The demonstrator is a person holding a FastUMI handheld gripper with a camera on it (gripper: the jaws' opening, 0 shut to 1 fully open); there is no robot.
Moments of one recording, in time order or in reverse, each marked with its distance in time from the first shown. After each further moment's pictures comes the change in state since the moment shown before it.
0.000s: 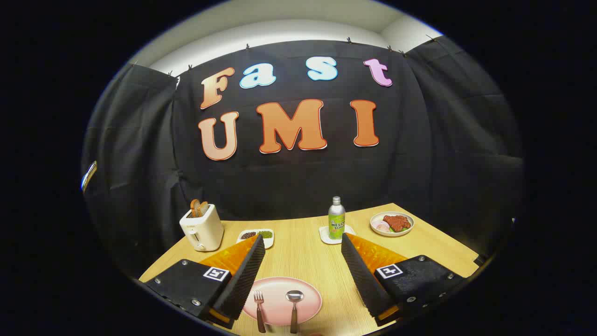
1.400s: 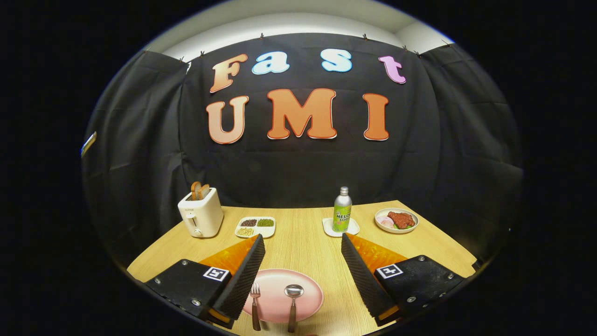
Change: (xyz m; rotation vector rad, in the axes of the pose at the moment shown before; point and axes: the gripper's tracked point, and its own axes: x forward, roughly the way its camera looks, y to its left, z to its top) arm 0.013 0.014 -0.040 -0.084 0.072 0.025
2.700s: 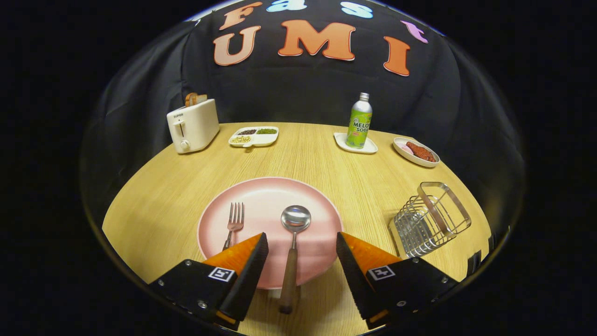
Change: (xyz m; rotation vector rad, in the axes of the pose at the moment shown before) arm 0.015 0.014 -0.198 -0.095 0.429 0.028
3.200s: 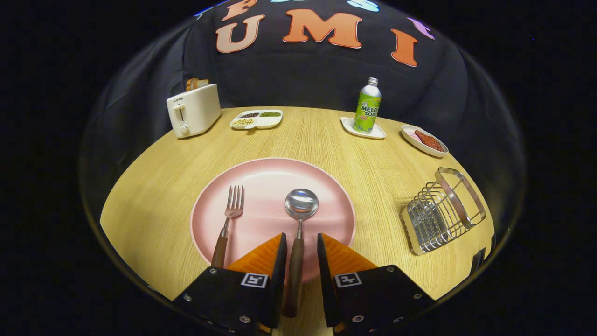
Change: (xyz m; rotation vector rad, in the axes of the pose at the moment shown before) arm 0.013 0.007 -0.018 -0.014 0.074 0.014
